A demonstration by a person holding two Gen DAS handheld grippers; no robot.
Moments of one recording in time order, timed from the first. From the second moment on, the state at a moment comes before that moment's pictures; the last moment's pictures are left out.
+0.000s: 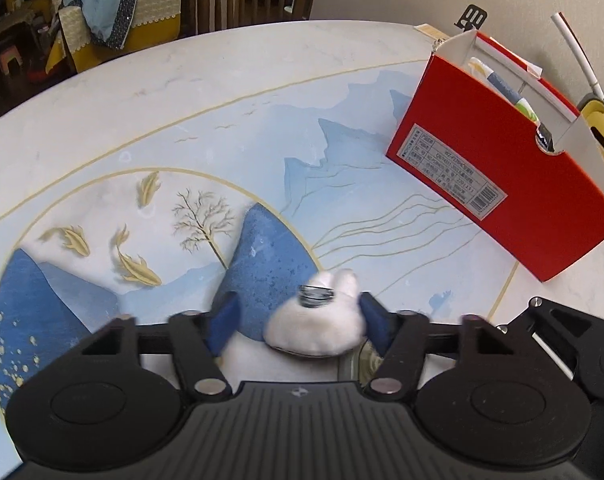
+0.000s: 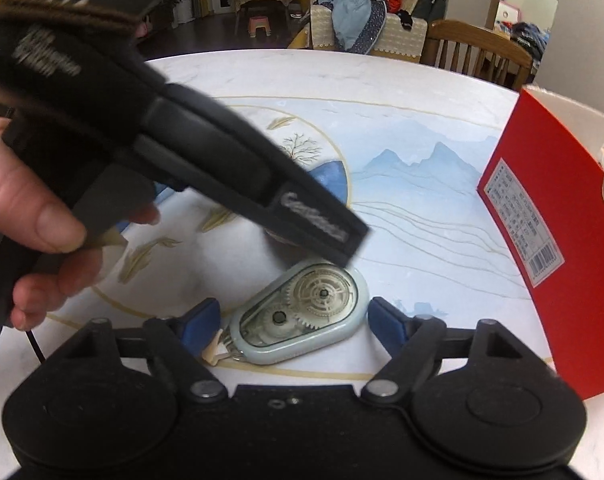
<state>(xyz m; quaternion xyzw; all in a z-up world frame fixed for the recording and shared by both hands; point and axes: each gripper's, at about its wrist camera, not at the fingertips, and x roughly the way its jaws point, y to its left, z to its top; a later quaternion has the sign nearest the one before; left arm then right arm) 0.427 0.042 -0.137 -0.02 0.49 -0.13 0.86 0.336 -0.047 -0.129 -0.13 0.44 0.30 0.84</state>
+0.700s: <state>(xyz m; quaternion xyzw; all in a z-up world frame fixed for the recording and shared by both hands) 0.397 0.083 -0.131 -0.07 0.47 -0.08 0.87 0.369 -0.079 -0.122 -0.06 0.47 0.26 0.84</state>
